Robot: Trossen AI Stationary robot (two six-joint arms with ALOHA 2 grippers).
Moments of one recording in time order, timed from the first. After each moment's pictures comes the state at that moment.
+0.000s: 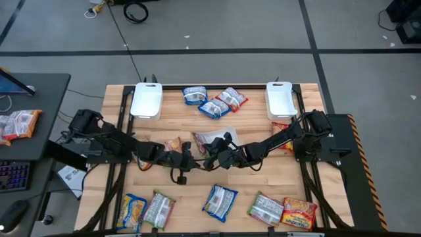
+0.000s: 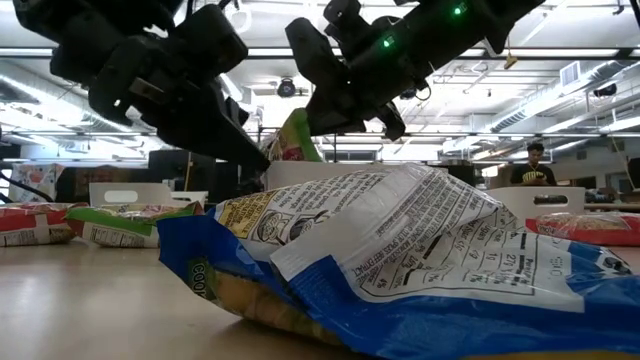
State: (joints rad) left arm -0.31 1.56 0.61 0.37 -0.23 -0.07; right arm 0.26 1.88 1.07 0.27 0.74 0.53
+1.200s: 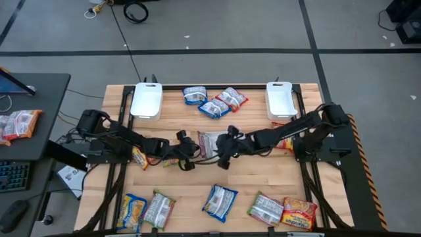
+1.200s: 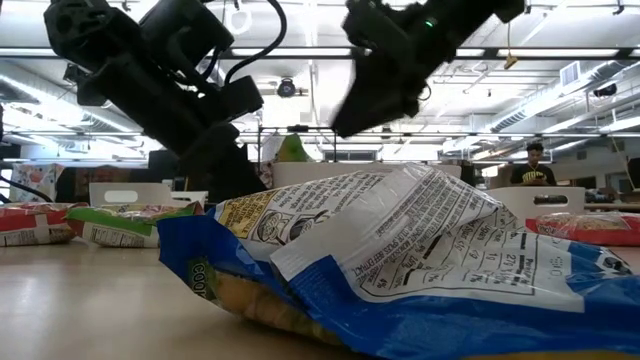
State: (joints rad) left arm -0.19 1.64 0.61 0.34 -0.47 -0.20; right arm 0.18 1.66 1.07 -0.21 0.40 0.32
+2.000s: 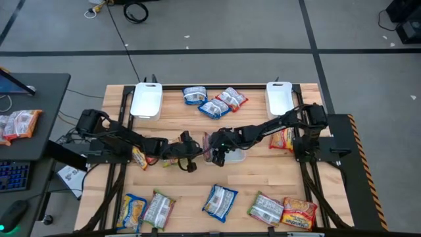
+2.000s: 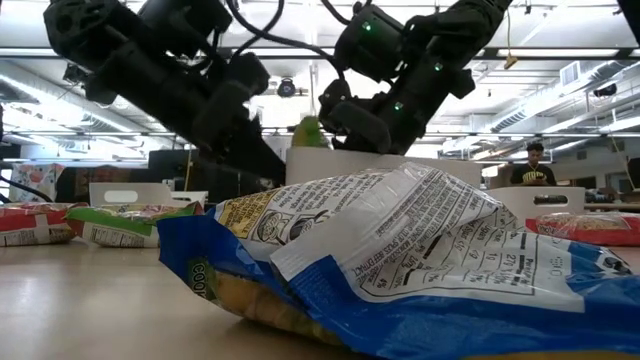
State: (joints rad) left arm -0.20 1.63 0.61 0.49 -0.39 -0.22; right arm 0.03 1.88 1.07 -0.08 0.07 0.36
